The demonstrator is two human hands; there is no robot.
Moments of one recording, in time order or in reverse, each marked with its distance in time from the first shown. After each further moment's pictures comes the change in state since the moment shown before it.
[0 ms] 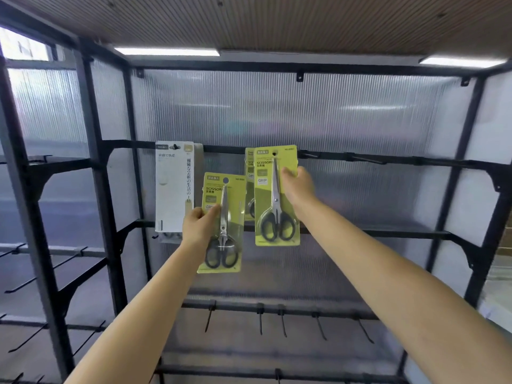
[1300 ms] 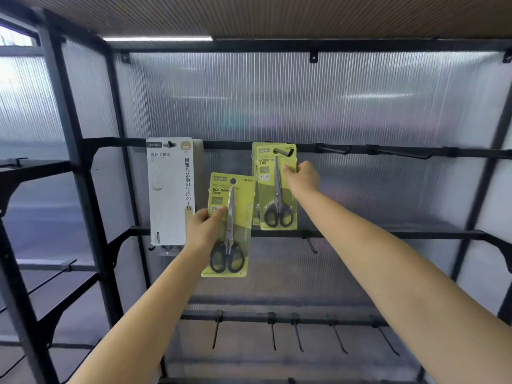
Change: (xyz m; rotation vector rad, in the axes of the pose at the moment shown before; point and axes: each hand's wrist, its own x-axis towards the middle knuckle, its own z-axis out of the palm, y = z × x) left_hand 0.064 -0.022 0.010 -0.080 -0.106 -0.009; right_hand 0.101 0.045 0.047 -0.255 0.104 -0.024
